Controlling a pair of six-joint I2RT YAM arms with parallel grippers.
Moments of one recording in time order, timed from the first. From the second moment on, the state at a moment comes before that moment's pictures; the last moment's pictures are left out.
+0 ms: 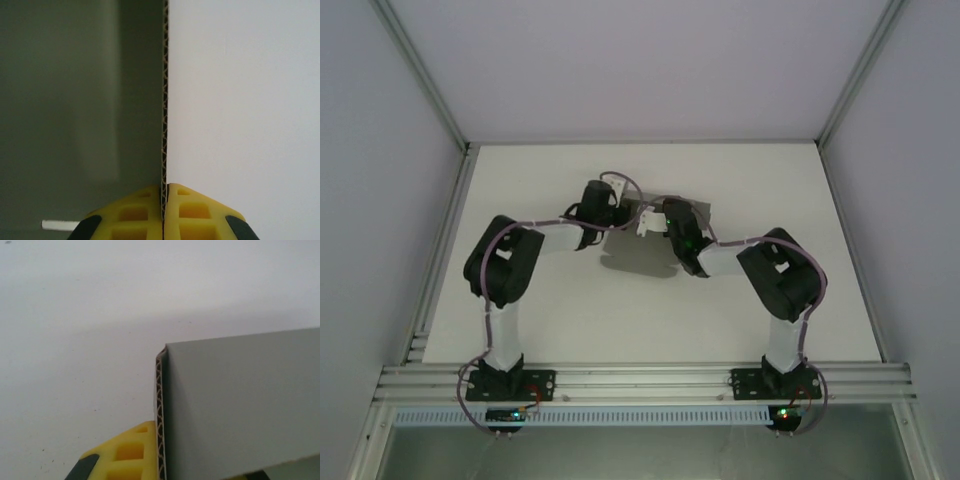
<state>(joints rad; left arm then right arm) -0.53 1.98 1.12 0.28 0.02 -0.23 0.64 1.87 0.89 0.65 0.48 -1.34</state>
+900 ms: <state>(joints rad) -0.57 2.01 1.01 0.41 -0.14 -0.29 0.65 1.84 0.89 0.59 0.43 -1.25</state>
